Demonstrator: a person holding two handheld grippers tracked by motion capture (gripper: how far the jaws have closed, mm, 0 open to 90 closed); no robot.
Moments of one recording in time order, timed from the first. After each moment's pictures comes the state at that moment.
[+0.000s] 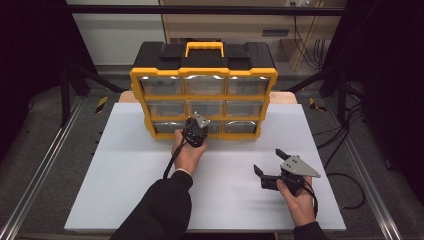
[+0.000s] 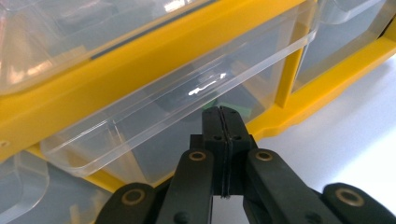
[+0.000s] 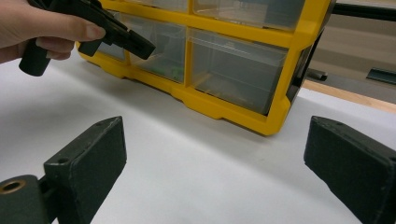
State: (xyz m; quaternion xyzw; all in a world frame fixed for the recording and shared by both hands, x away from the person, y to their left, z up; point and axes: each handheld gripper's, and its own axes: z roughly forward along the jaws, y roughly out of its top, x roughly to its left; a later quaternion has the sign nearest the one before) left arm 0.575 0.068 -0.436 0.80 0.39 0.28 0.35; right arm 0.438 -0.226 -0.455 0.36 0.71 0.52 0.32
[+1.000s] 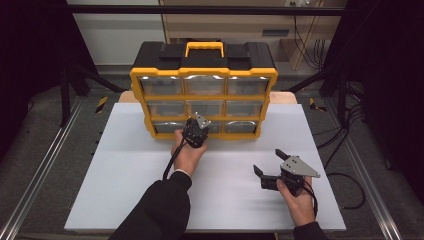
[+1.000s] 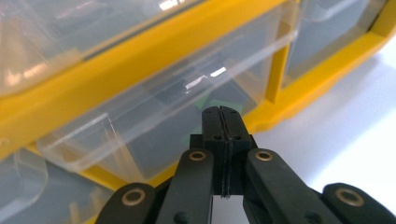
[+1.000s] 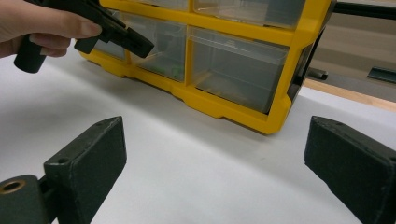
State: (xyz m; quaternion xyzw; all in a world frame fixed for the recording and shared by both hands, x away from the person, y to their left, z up) left arm 0.568 0.070 -0.433 0.82 0.37 0.28 0.35; right arm 0.438 -0.226 -0.455 0.36 0.71 0.52 0.32
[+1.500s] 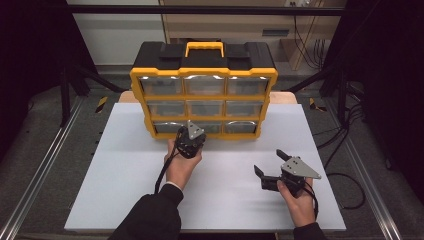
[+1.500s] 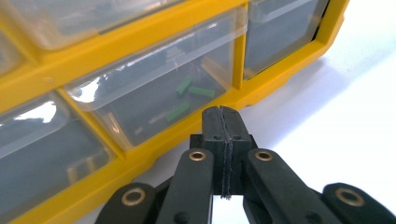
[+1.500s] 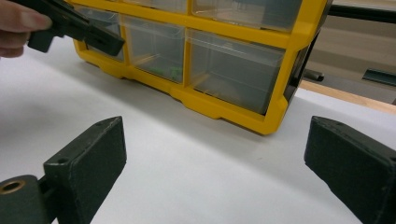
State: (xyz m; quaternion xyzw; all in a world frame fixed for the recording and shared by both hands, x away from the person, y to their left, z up) left arm 0.529 0.089 -0.424 0.79 0.37 0.26 0.41; right arm 0.434 -0.226 -0.454 0.36 0.71 0.52 0.32
